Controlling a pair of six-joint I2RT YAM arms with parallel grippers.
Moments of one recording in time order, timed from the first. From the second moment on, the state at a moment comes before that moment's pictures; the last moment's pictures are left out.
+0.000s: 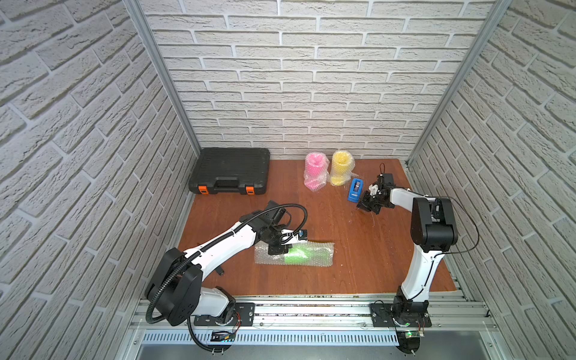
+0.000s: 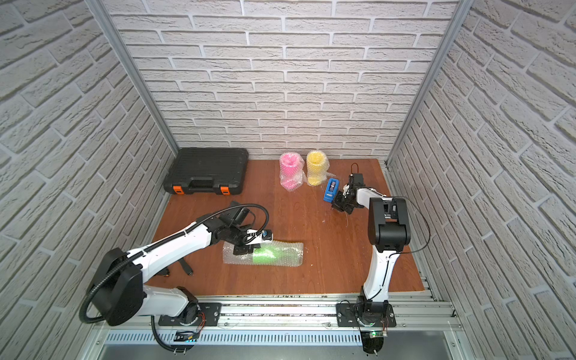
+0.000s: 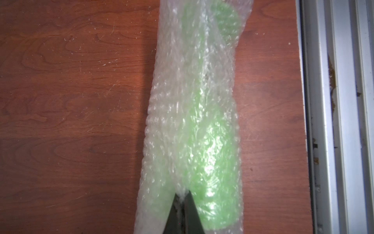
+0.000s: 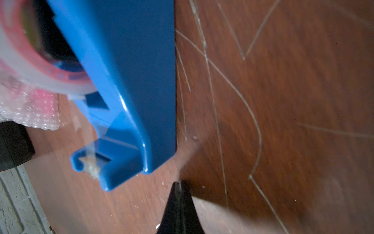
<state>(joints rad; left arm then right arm) -0.64 1.37 0.88 -0.68 0.36 0.91 -0.09 2.03 1.30 -0.48 -0.39 0.53</state>
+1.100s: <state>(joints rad) -0.64 1.38 0.89 -0.68 0.36 0.91 0.23 1.31 1.17 -0.77 -0.37 0.35</state>
